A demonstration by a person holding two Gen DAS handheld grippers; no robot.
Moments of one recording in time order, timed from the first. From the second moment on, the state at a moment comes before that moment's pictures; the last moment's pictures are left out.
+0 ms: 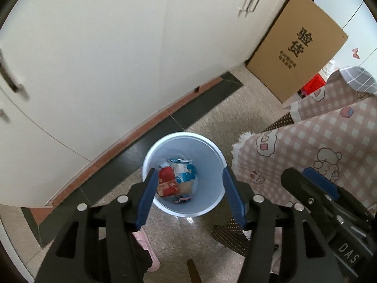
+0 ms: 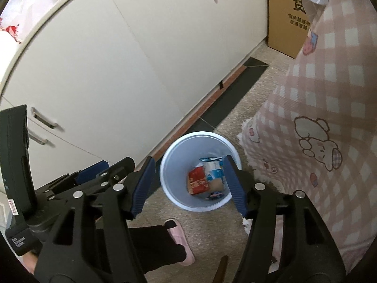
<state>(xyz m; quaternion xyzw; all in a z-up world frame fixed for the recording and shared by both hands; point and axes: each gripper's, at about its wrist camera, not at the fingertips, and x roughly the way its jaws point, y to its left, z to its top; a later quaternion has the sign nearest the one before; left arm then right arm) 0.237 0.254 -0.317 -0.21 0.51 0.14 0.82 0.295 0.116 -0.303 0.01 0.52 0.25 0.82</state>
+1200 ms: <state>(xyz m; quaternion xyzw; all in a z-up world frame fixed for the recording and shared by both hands) 0.334 -0.017 -0.090 0.00 0.33 -0.04 0.94 0.317 -0.168 -0.094 0.06 0.33 0.11 0.94</state>
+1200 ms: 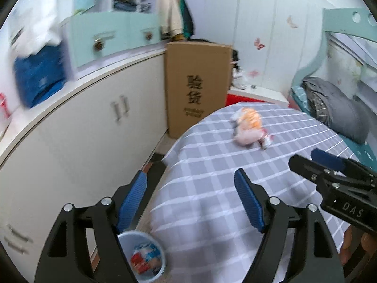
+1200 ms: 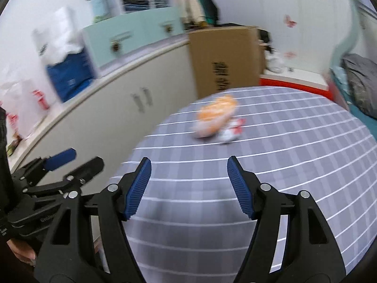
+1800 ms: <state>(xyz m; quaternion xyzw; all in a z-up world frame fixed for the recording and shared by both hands) 0.462 -0.108 -0.130 0.01 0.38 -0.12 0.92 0.400 -0.261 -0.135 0.15 0.37 0.07 0.91</state>
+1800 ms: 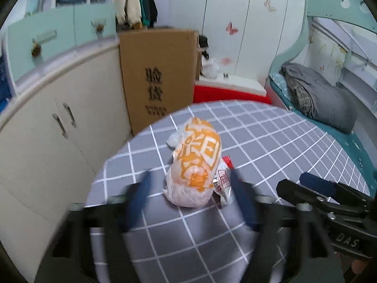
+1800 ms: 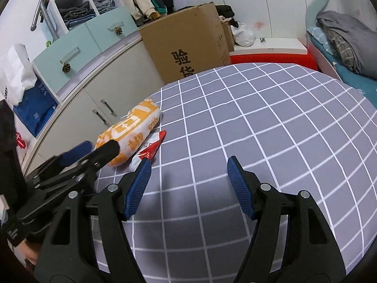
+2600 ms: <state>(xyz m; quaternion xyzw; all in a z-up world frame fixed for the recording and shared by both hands) 0.392 0.012 -0.100 -0.07 0.29 -0.06 0.95 0.428 -0.155 -0.147 -0.03 0.41 0.07 0.91</state>
